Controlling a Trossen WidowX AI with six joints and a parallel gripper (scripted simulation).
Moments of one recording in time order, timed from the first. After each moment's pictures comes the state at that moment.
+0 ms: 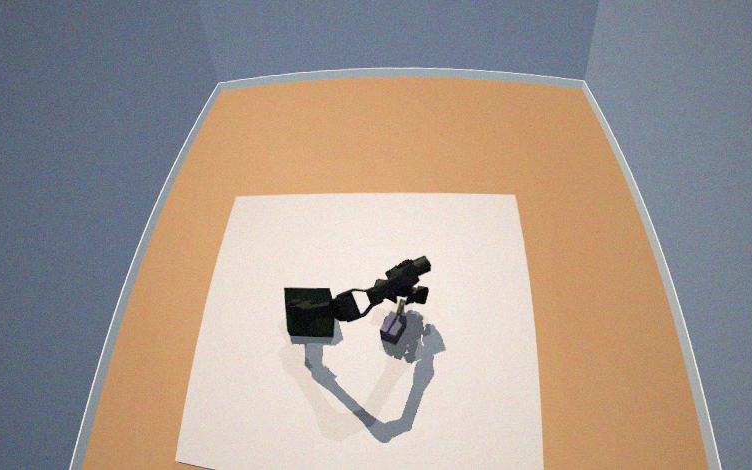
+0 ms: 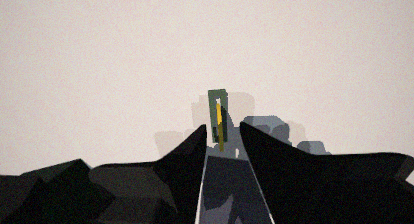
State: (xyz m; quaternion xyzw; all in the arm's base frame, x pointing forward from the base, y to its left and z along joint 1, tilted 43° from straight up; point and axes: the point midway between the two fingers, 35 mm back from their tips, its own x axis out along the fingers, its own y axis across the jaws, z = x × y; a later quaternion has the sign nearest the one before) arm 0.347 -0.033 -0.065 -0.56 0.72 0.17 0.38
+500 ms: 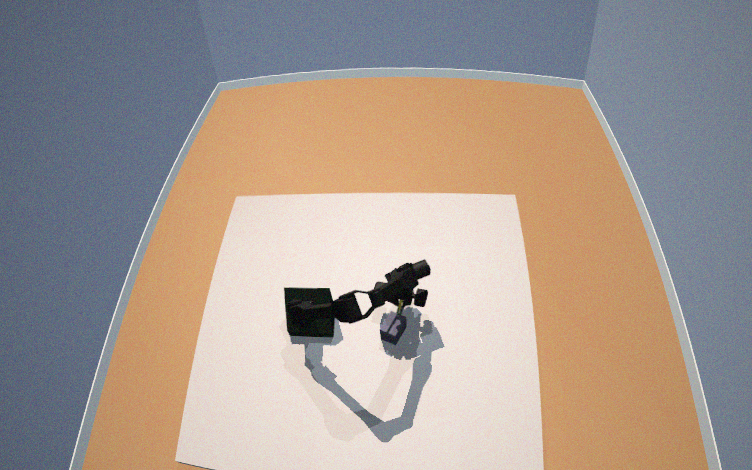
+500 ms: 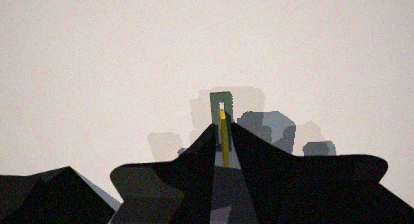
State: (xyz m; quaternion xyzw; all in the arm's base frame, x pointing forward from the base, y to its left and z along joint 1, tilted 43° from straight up) arm 0.343 -0.044 -0.077 -0.56 0.72 0.17 0.38
